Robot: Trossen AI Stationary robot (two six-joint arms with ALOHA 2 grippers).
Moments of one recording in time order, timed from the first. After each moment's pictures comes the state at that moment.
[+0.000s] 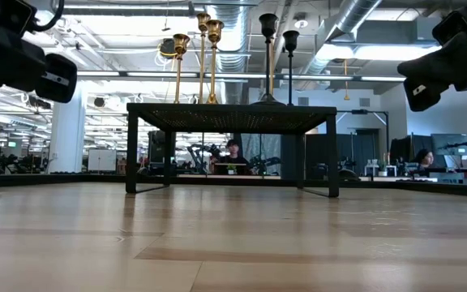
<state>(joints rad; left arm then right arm) -0.43 0.08 0.08 -0.09 -0.04 0.02 0.15 0.00 0.06 -0.13 0.09 0.18</state>
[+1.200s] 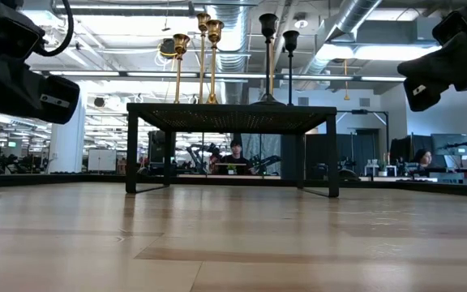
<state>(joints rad) -0.43 0.30 0.08 -0.07 -0.04 0.02 0.15 0.00 0.06 -0.13 0.09 0.18</state>
